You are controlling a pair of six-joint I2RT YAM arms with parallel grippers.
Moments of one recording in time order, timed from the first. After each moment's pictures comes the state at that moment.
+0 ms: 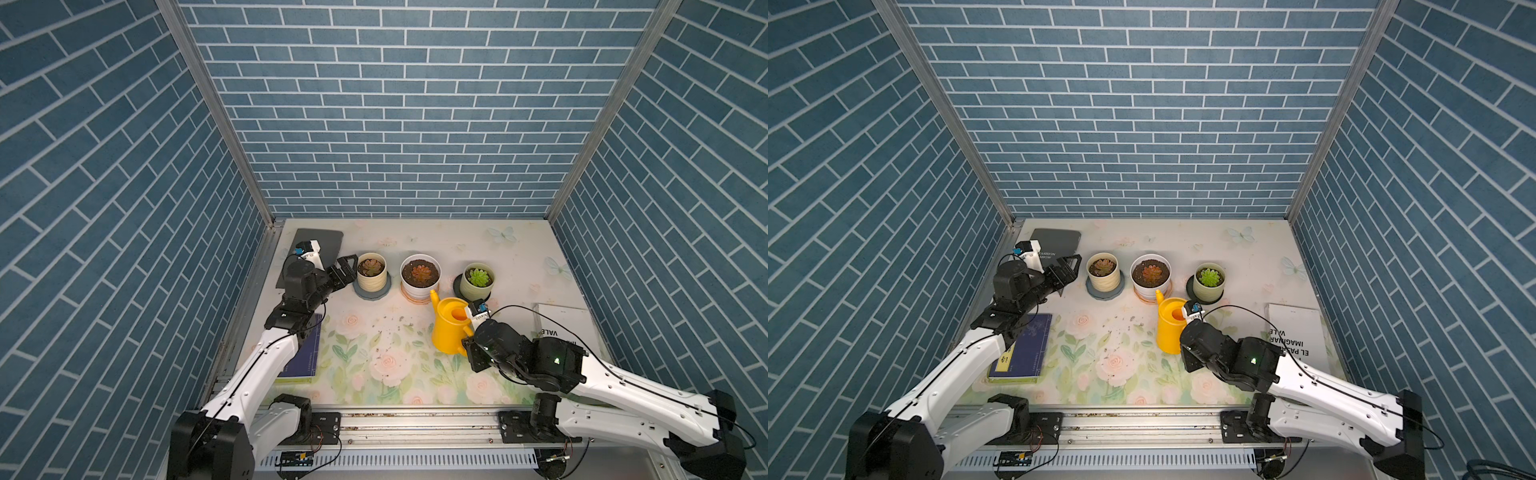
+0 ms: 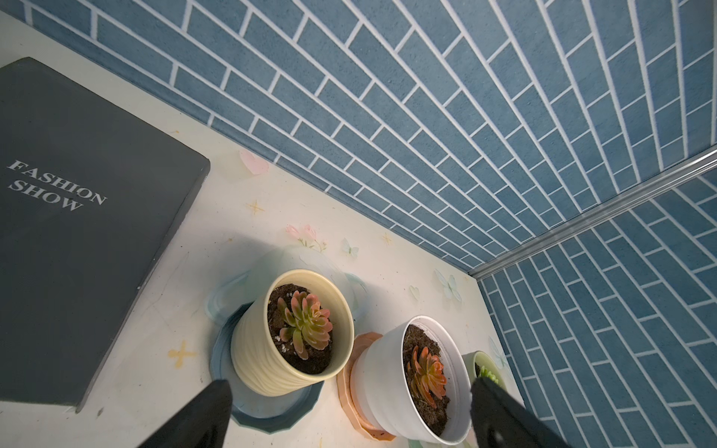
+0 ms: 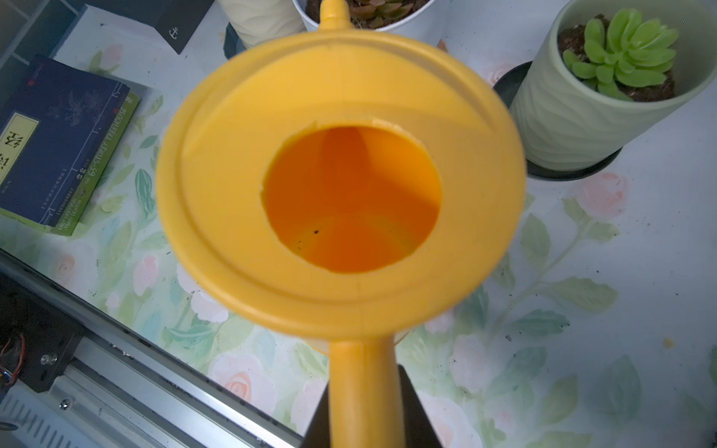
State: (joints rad) left arm -0.19 1.05 0.67 0.07 0.19 -0.68; right arm 1.17 0.88 0.79 -0.83 0.30 0.62
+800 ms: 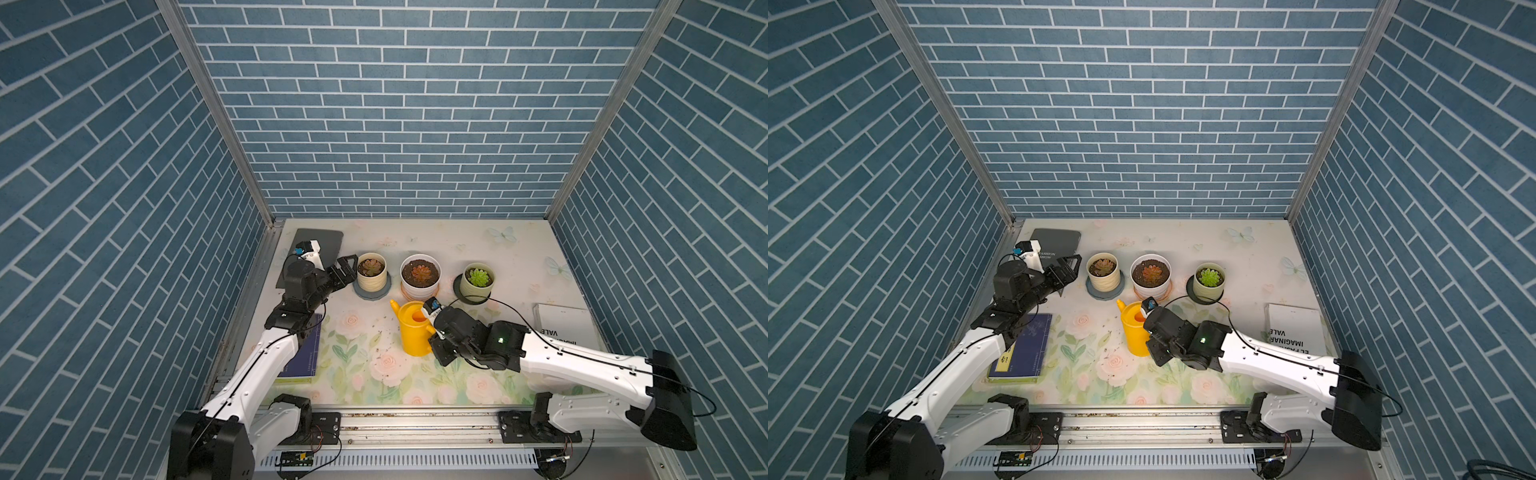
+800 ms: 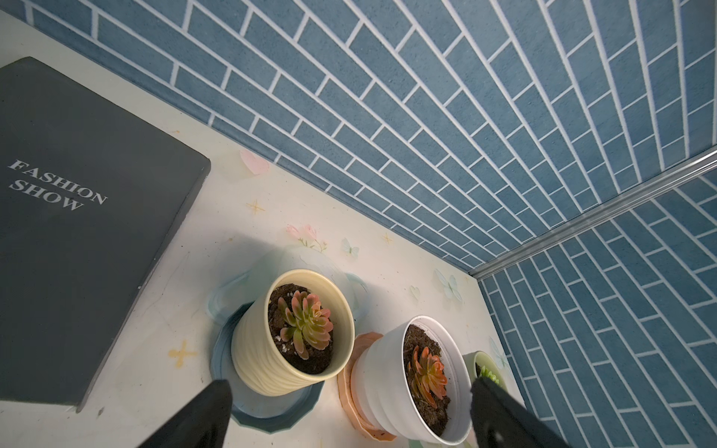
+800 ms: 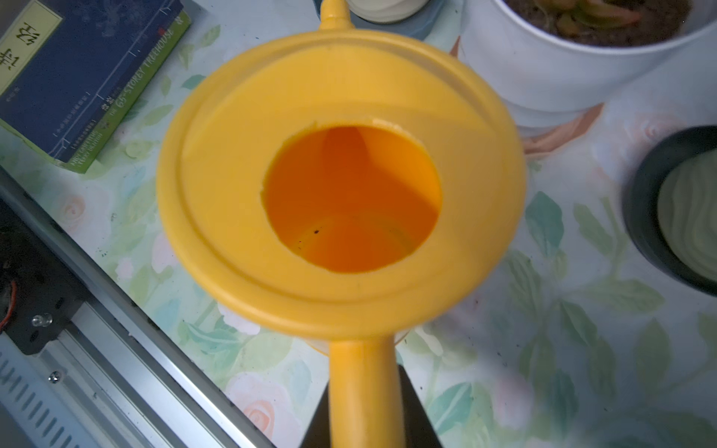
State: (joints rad) left arm -0.19 1.05 0.67 0.07 0.19 -0.68; right arm 1.15 1.27 0.93 -0.60 0.16 0.39
